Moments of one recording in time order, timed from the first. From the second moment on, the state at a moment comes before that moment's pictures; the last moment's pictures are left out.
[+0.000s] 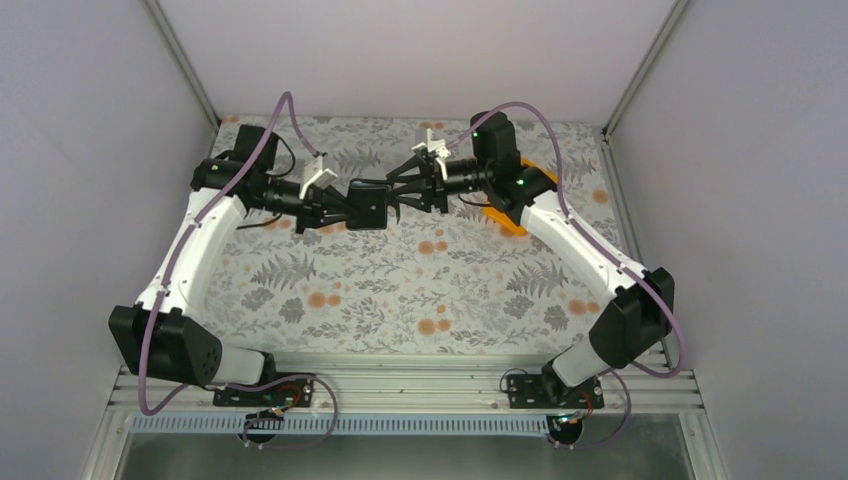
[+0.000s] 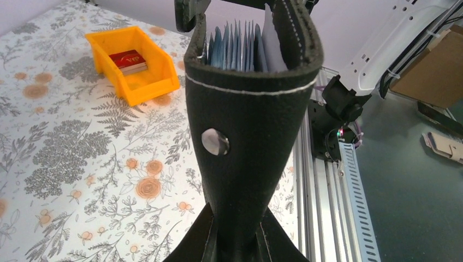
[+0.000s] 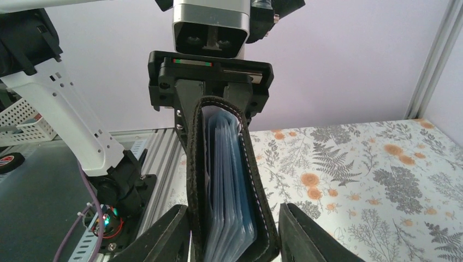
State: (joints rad) left arm -0.15 1.38 1.41 -1.15 1.13 0.79; right arm 0.56 1.54 1.43 -0.26 -1.03 -0.22
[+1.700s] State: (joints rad) left arm -0.16 1.38 1.39 -1.15 1.11 0.80; right arm 0.54 1.61 1.48 -0.39 -1.02 -0.29
